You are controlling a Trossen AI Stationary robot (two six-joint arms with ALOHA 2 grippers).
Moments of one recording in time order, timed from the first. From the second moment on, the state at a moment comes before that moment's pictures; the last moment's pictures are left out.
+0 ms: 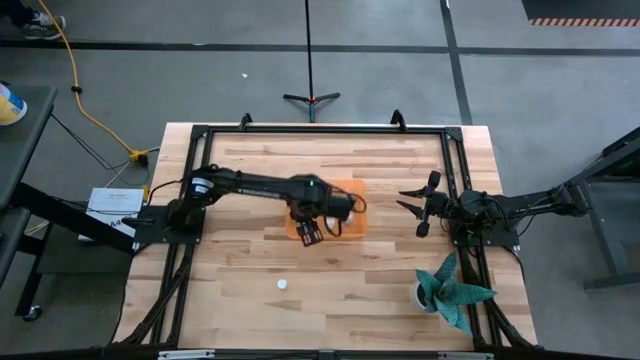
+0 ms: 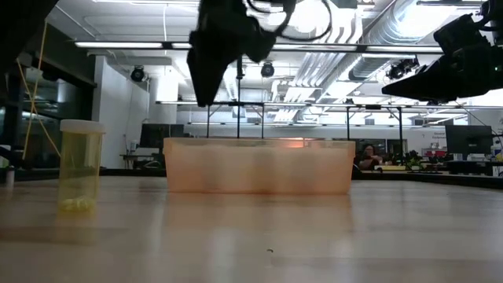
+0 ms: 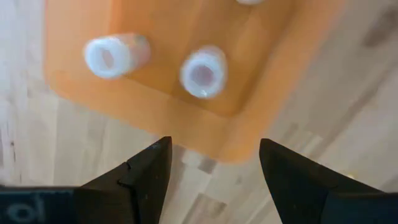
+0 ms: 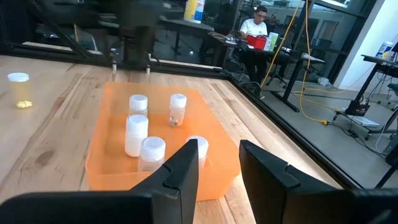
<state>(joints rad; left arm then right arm) -0.07 2.10 1.99 -1.55 -0.12 -0.47 0.12 0.22 0.01 0.12 0.41 -0.14</state>
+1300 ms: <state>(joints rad) -0.62 2.10 1.97 -1.42 -0.28 -0.70 0.12 0.22 0.01 0.13 0.41 -0.14</state>
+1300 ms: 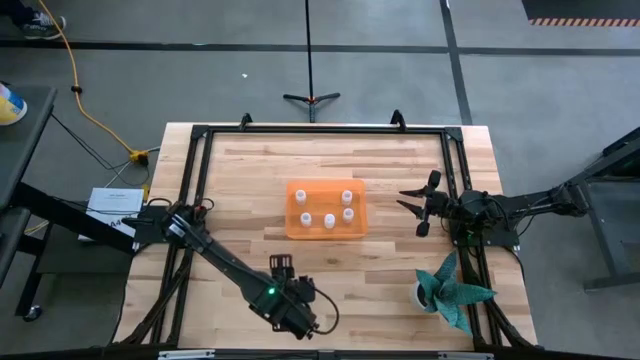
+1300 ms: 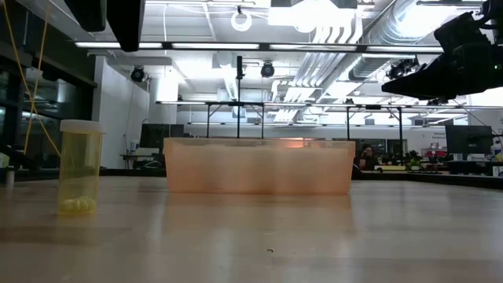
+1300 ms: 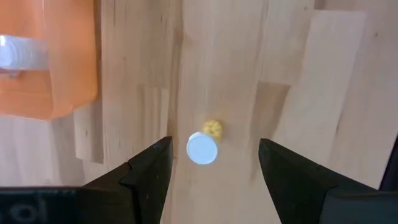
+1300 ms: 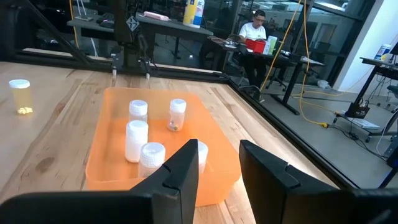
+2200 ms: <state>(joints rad) -0.63 1.70 1.45 -1.06 -0.41 -0.75 0.12 0.22 0.01 0.14 0.41 -0.14</state>
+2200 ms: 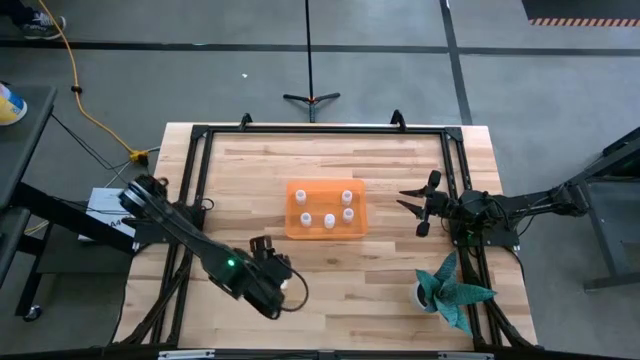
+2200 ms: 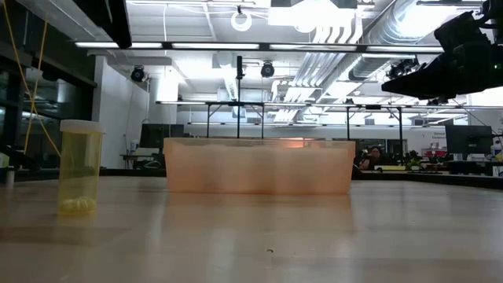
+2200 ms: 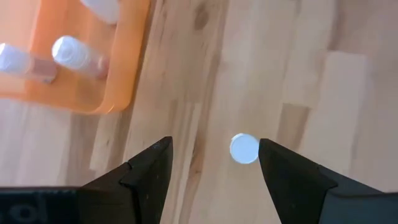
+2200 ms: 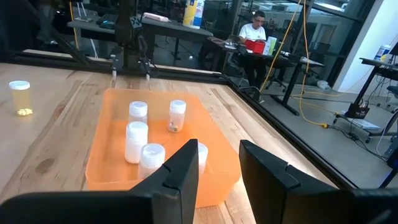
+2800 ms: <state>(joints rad) -0.64 1.67 1.37 -0.85 -0.36 -0.74 0.12 0.22 0.01 0.14 0.41 -0.14</state>
